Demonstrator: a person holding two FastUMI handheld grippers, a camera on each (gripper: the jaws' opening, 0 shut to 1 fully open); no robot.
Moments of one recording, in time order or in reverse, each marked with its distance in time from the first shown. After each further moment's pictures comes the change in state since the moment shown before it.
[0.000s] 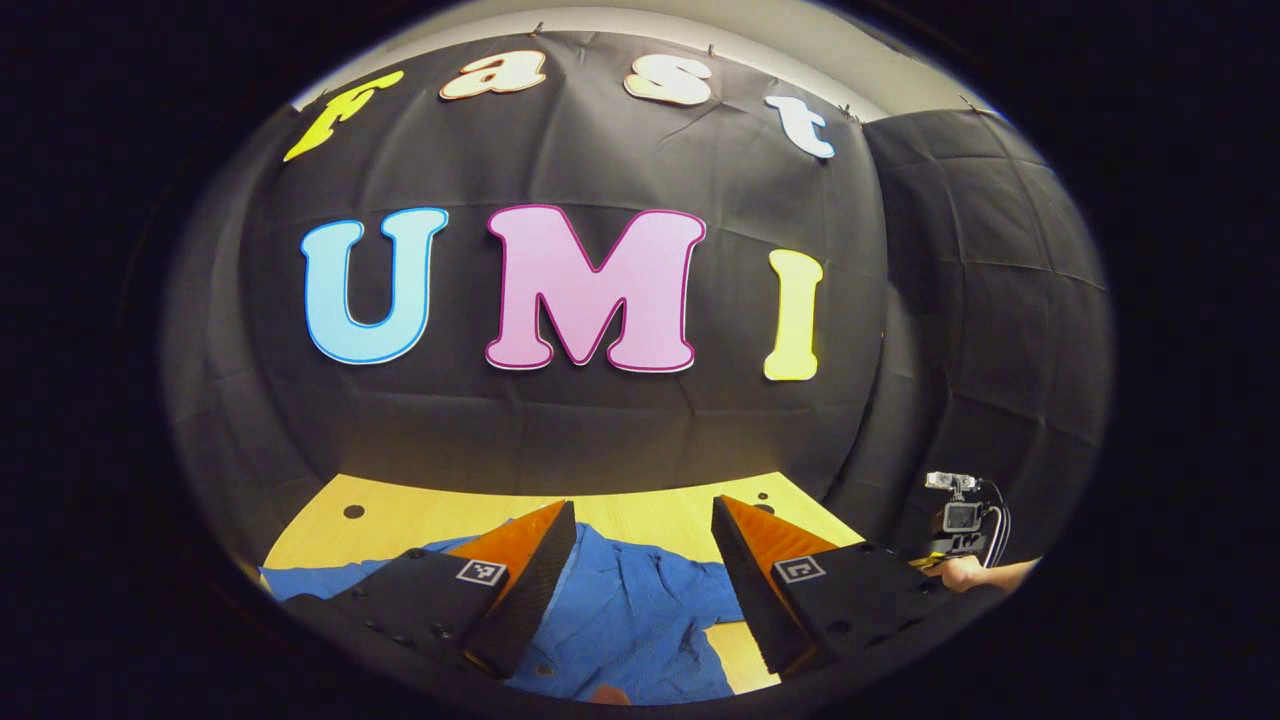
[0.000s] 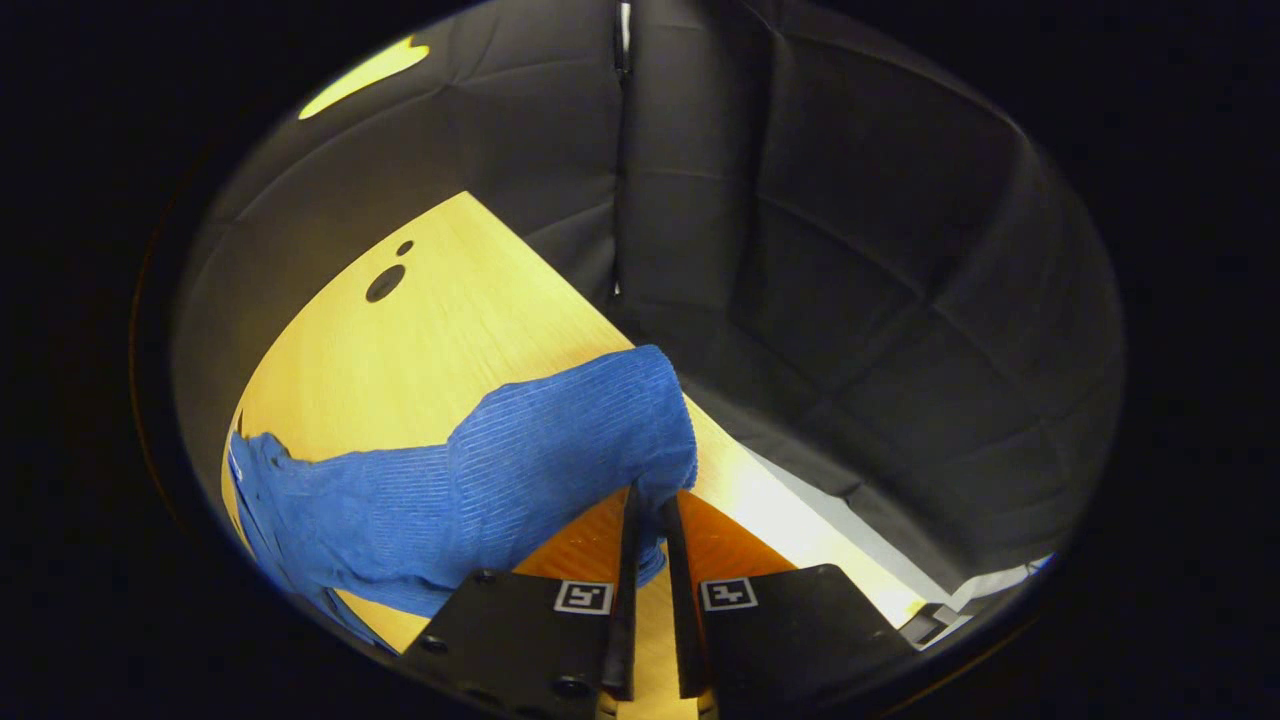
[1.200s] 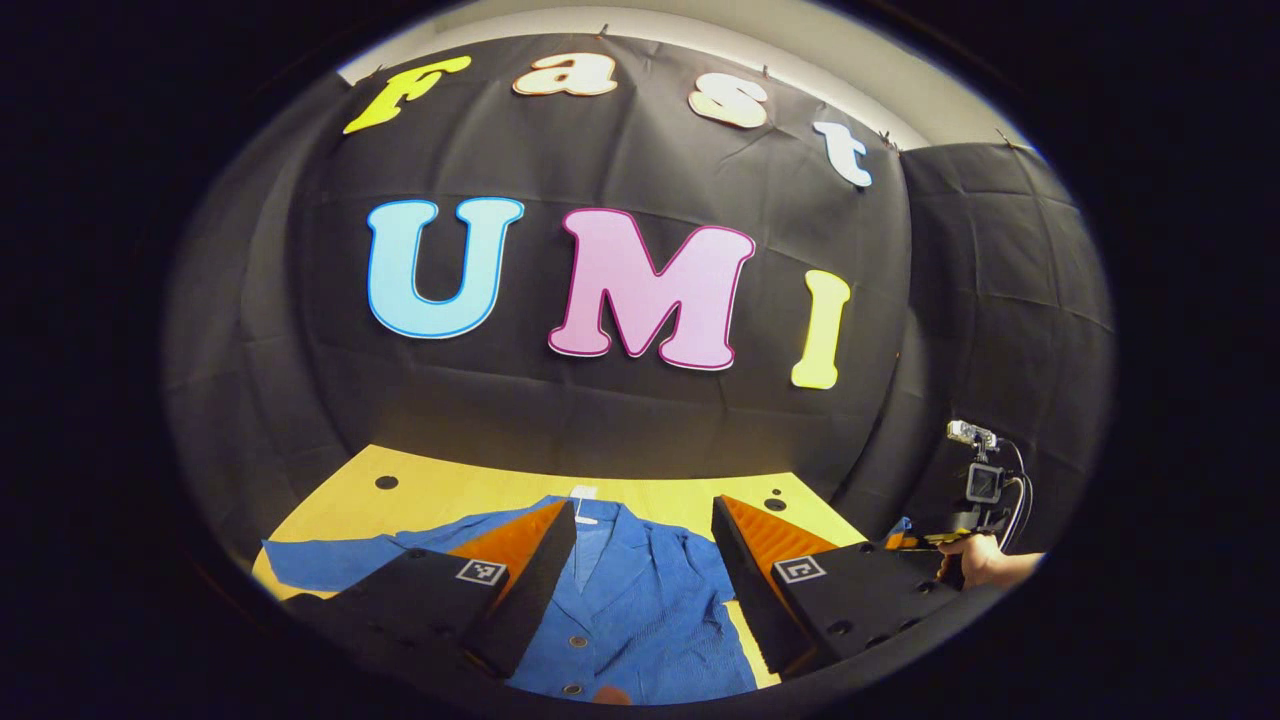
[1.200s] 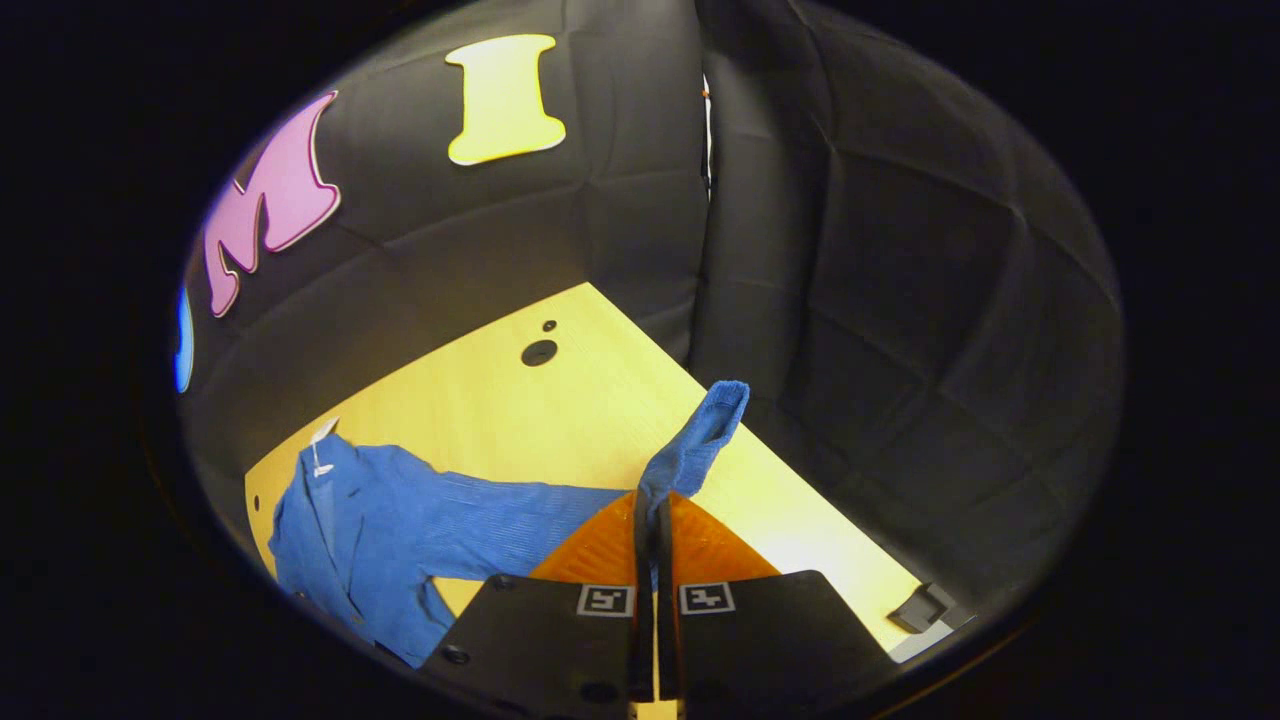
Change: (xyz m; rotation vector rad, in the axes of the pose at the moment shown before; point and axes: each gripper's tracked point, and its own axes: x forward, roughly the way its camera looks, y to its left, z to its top) left arm -0.077 0.073 -0.023 -0.110 -0.012 0.021; right arm -0.155 0.081 0.023 -0.018 -0.286 0.140
